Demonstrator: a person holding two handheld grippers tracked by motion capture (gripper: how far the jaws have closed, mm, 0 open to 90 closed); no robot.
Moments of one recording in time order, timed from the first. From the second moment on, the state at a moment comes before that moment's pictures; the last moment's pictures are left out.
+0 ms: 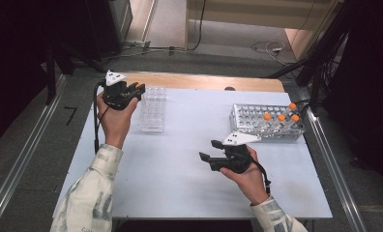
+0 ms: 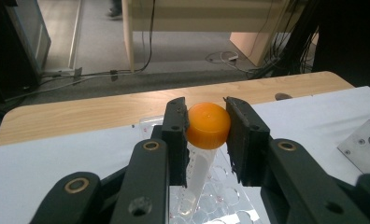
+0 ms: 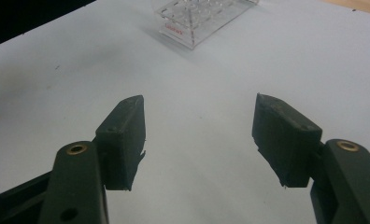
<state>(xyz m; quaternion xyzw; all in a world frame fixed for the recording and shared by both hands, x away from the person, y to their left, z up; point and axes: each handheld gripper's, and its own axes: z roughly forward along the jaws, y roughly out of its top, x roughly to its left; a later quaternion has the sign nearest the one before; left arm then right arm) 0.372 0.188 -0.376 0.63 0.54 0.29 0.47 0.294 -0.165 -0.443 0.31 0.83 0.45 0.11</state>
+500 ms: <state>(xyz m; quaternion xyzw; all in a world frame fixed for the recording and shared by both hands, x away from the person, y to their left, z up) 0.375 0.187 -0.386 0.64 0.54 0.29 0.47 0.295 -0.166 -0.443 0.31 0.83 0.45 0.11</state>
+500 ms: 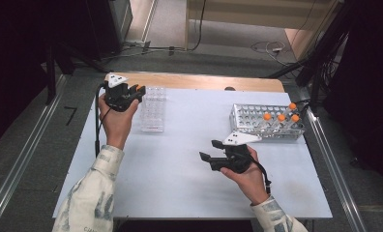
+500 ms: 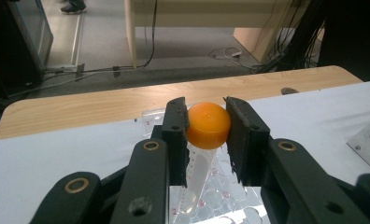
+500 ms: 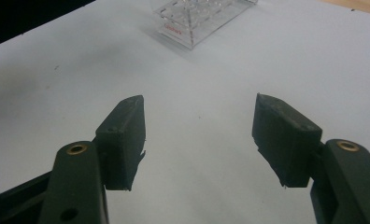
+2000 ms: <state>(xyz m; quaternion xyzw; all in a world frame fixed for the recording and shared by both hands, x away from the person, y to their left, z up) 0.352 0.178 -0.407 0.63 0.54 0.27 0.49 0.297 -0.170 -0.444 0.32 0.83 0.45 0.11</state>
